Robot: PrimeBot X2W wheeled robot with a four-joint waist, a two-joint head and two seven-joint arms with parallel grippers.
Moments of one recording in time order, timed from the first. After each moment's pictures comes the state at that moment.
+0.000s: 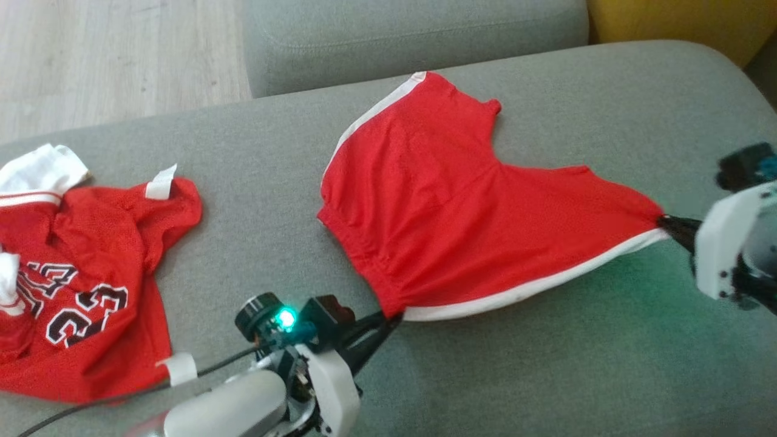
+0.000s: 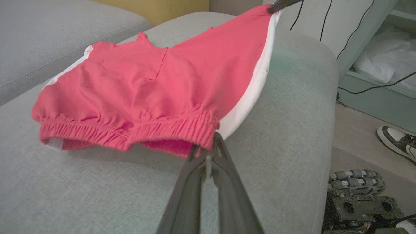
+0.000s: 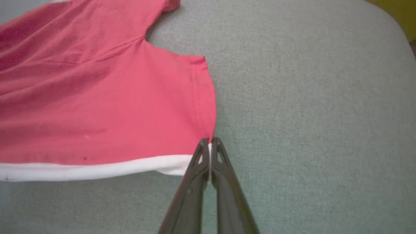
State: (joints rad) left arm -0.61 0.46 -1.32 0.22 -0.79 0.03 0.03; right arm -0.64 -0.76 0.88 0.50 0.99 0.12 0.45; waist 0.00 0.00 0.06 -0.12
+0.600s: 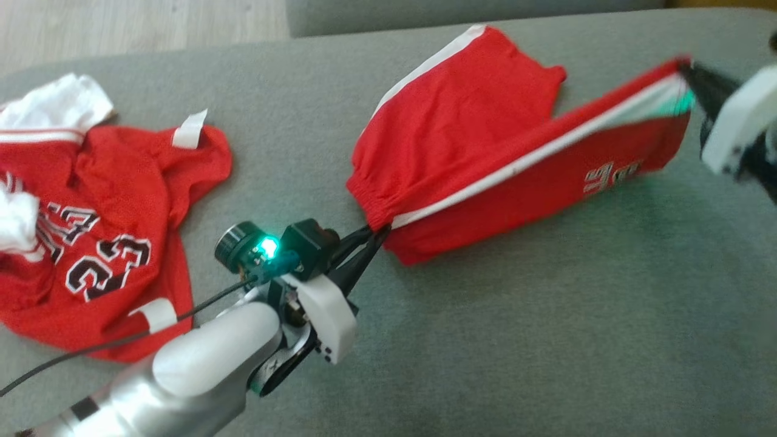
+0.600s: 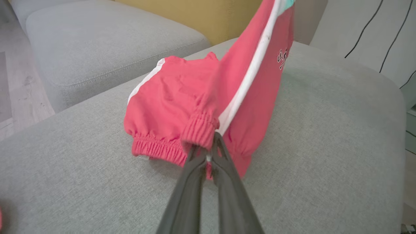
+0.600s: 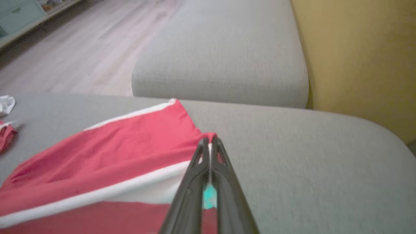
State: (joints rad) left arm -0.72 0.44 -1.22 0.21 -0.79 0.10 0.01; right arm -0.80 -0.62 0.60 0.57 0.84 0.12 0.33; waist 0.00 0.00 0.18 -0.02
